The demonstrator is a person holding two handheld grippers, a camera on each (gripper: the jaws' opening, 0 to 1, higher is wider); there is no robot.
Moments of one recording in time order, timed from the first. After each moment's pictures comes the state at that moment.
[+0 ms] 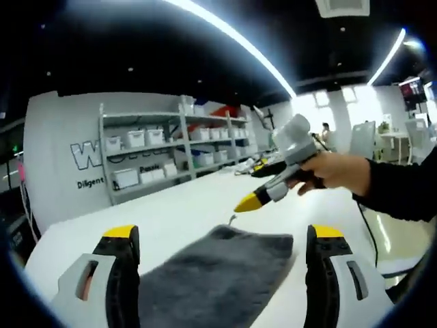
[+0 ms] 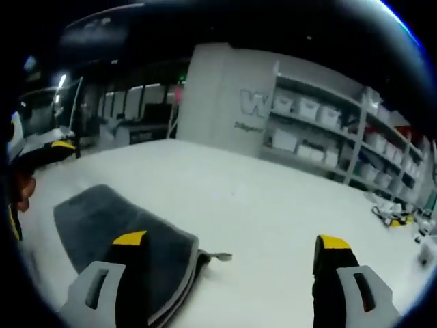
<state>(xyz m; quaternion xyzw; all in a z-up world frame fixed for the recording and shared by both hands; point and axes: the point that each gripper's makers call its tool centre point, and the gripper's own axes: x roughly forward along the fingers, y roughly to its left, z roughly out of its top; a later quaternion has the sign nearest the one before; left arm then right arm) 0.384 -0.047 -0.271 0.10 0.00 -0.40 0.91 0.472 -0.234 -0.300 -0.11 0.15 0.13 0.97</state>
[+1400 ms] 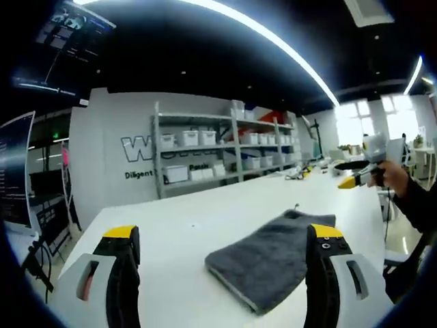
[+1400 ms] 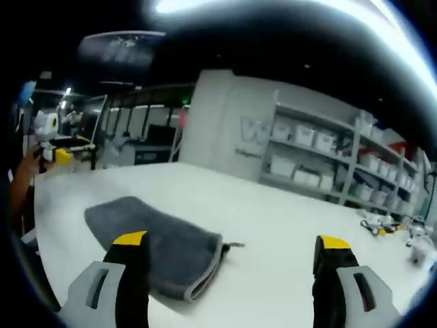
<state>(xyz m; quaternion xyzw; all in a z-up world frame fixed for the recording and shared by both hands) 0.383 0.165 -0.245 0.04 -0.02 -0.27 0.96 0.372 -0.228 -0.272 -0.12 0.06 0.14 0.98</state>
